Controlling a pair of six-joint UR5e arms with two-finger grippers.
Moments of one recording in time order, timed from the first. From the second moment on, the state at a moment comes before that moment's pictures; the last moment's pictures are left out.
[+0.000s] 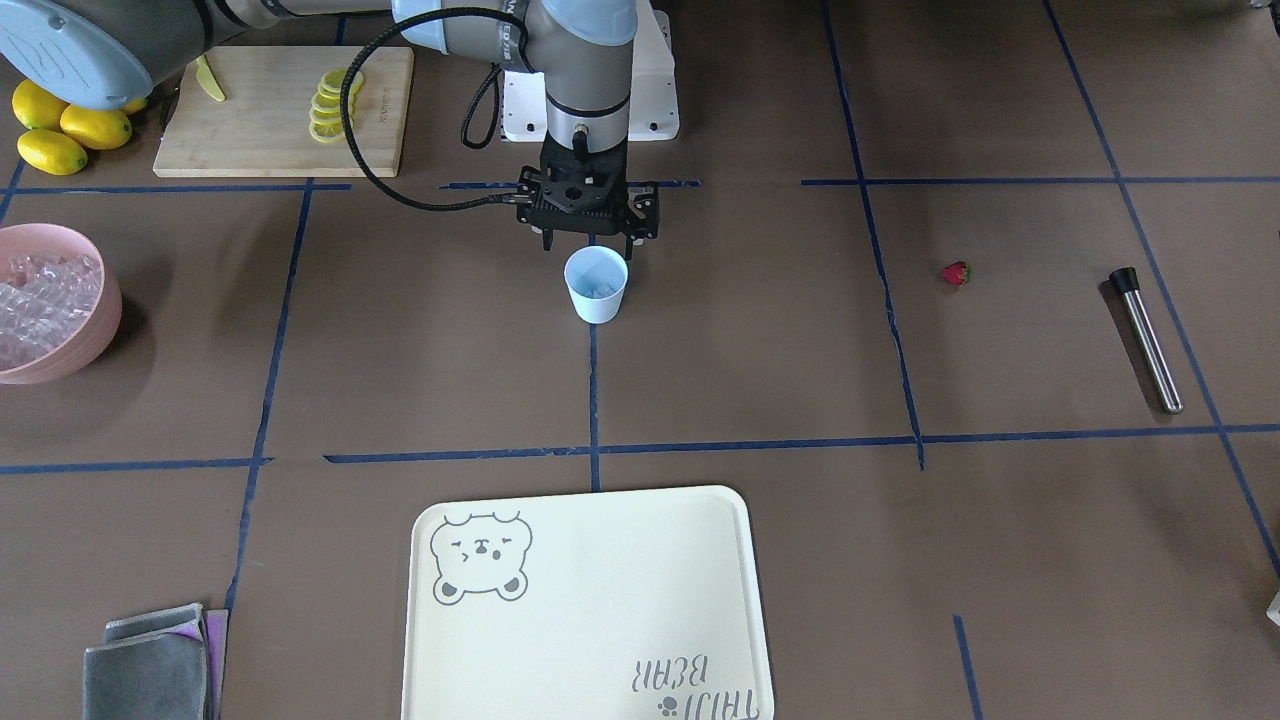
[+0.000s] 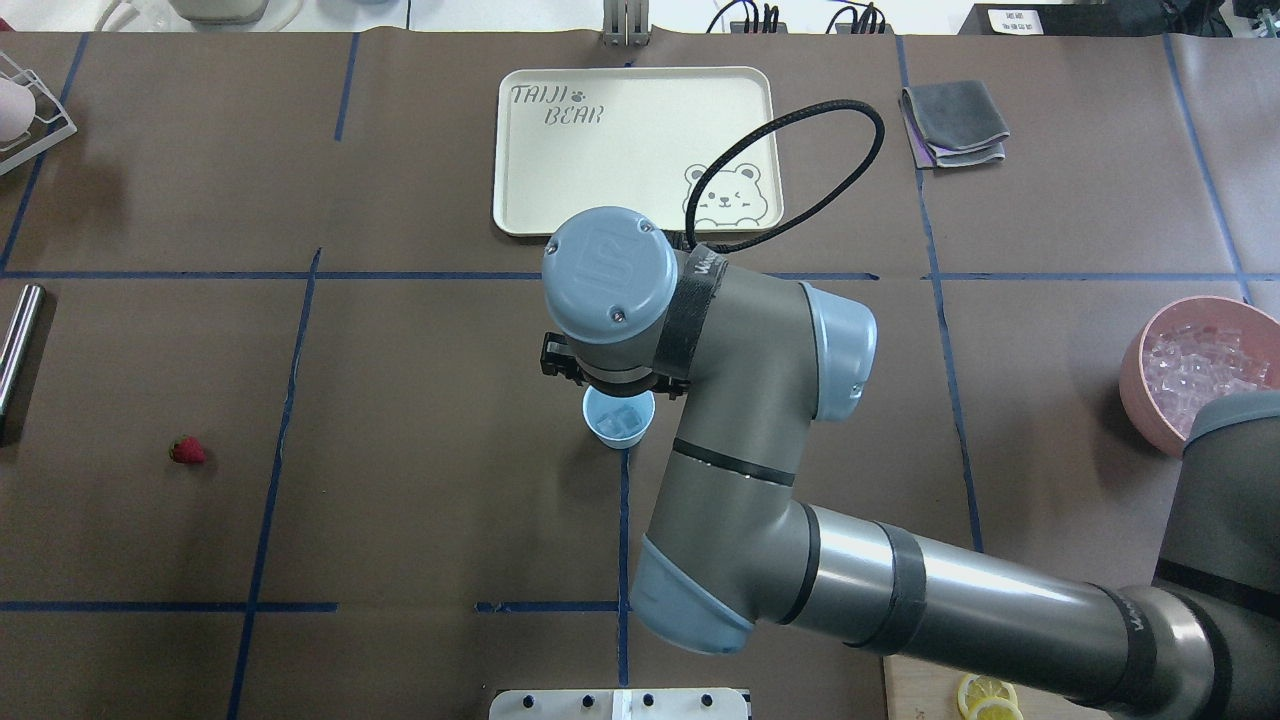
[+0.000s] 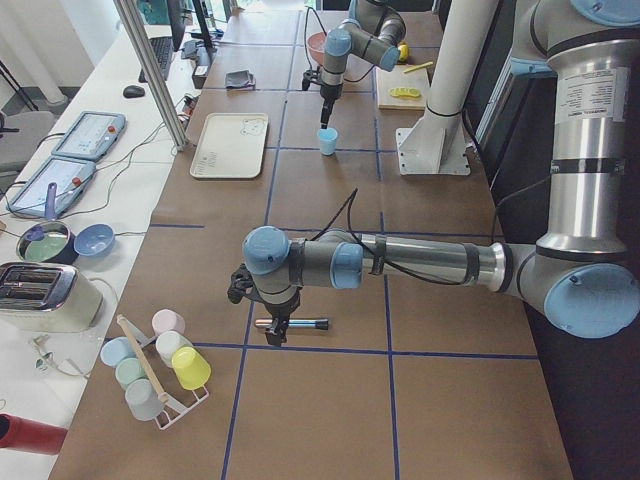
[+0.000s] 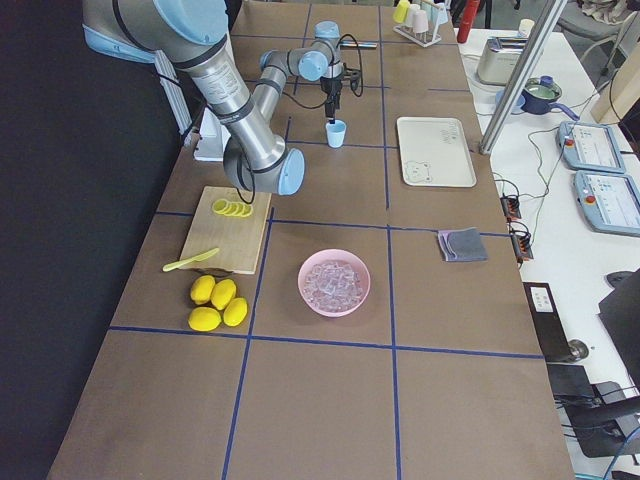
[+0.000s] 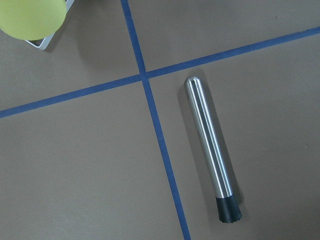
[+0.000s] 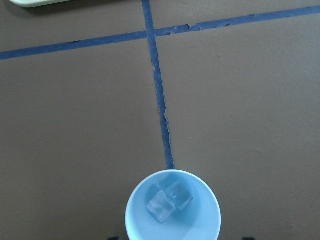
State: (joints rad) left arm -1.51 -1.52 -1.68 -1.52 -2.37 0.21; right arm 0.47 -0.73 1.70 -1.81 1.77 1.40
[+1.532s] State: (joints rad) left arm -1.50 -1.52 -1.69 -1.52 -2.37 0.21; right arm 1.09 -1.79 1.93 -1.30 2.16 0.44
